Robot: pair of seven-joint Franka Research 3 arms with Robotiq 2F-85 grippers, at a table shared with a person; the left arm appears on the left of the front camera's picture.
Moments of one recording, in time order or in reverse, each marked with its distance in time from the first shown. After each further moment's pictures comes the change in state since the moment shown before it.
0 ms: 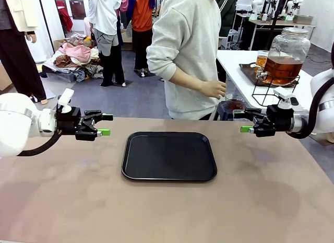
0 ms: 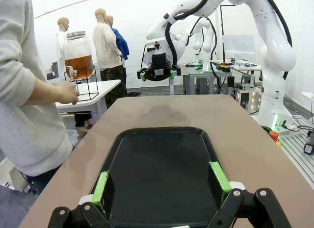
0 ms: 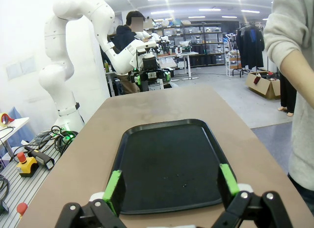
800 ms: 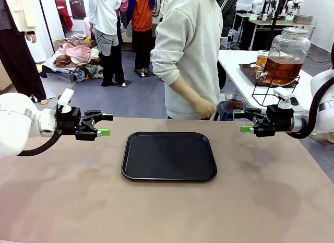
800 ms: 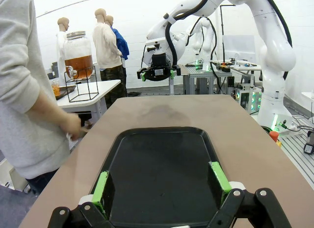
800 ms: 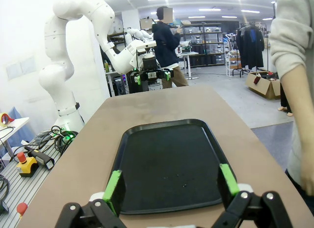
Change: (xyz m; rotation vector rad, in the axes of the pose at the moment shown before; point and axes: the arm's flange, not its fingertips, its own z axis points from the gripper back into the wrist) left arm 0.000 0.000 0.000 0.000 0.000 0.000; right arm 0.000 0.000 0.000 0.000 0.000 0.000
